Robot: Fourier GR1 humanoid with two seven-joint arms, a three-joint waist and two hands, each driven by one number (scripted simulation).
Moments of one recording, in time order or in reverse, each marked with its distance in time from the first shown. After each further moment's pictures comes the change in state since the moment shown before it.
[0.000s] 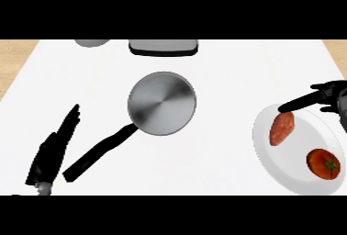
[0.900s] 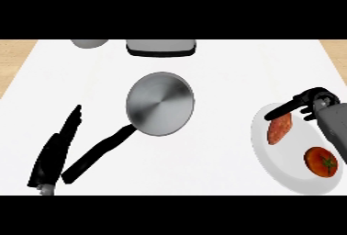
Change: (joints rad) left arm 0.017 -0.039 0.013 -0.048 -0.055 -0.005 0.046; right arm -0.049 0.098 0.058 0.178 0.004 0.059 -0.004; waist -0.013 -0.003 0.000
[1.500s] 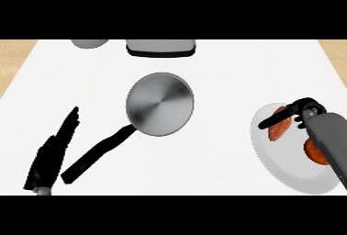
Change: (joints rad) left arm 0.026 -0.020 0.041 -0.007 -0.012 -0.041 -0.012; right arm 0.044 0.067 -0.011 0.053 0.060 -0.011 -0.056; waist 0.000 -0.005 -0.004
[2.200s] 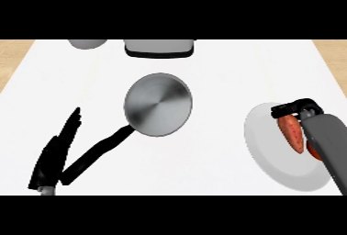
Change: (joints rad) left arm -0.001 -0.046 0.025 0.022 -0.041 -0.018 -0.011; right arm 0.006 0.054 -0.100 0.047 0.096 -0.088 -0.067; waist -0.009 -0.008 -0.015
